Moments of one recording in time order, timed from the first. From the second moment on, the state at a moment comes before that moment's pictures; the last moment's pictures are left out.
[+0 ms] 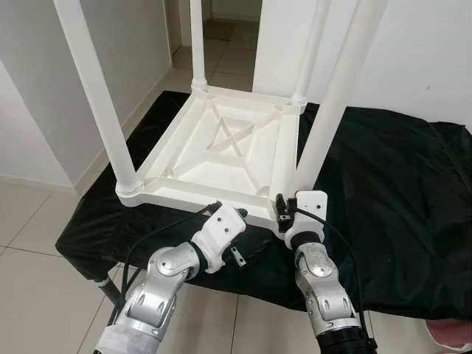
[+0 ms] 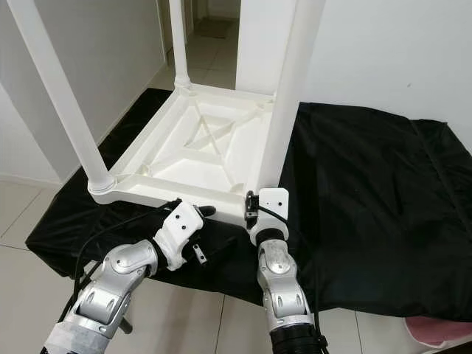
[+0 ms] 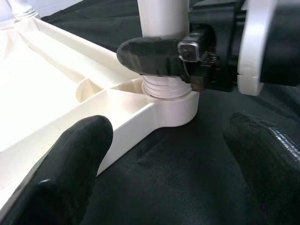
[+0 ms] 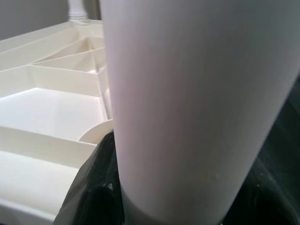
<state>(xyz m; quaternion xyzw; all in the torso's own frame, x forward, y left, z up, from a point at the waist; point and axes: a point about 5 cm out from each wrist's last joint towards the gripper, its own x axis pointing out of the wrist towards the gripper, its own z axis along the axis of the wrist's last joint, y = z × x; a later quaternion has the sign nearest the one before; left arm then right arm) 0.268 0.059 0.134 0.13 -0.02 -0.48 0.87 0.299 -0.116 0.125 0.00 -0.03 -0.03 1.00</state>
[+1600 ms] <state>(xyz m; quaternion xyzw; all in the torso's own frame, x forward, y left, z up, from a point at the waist) 0.267 0.060 0.138 0.13 -0.03 -0.47 0.87 0.285 -0.167 0.124 0.03 -0.05 0.02 1.00</state>
